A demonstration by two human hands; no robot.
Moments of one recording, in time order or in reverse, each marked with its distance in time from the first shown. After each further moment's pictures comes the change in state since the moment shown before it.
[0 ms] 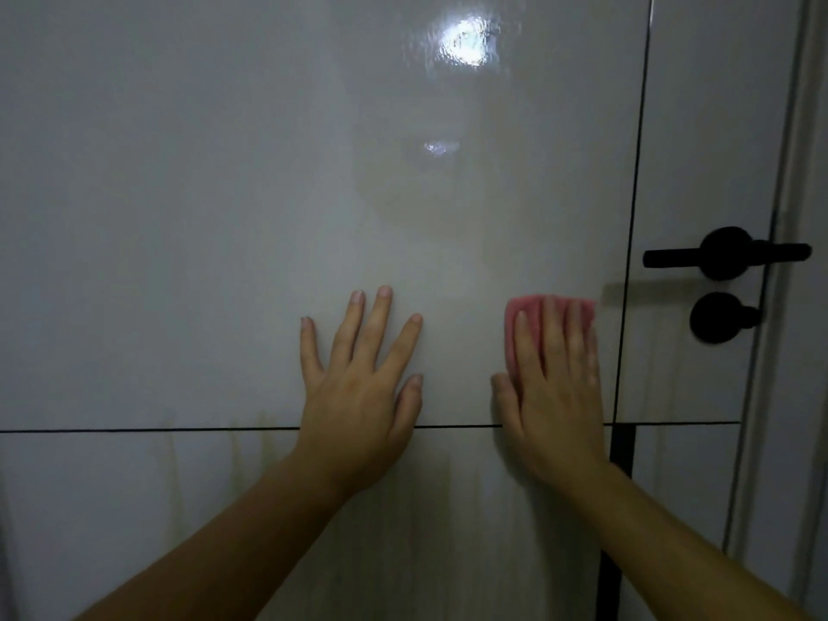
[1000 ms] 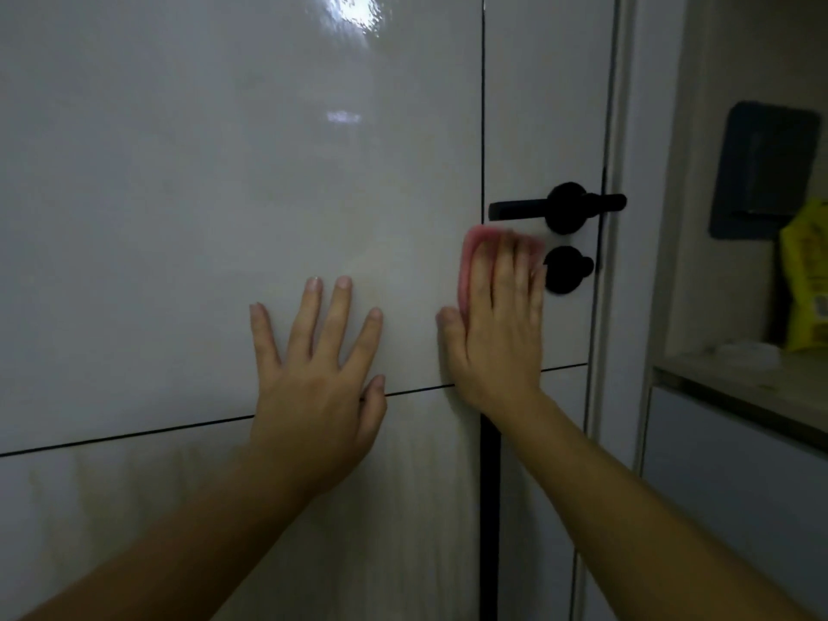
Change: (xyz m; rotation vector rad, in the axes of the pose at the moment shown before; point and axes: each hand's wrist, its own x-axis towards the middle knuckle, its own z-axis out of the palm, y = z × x) left_hand 0.011 0.084 0.030 0.038 0.042 0.172; right_hand 0.011 0.074 -0.017 -0.038 0.096 0.153
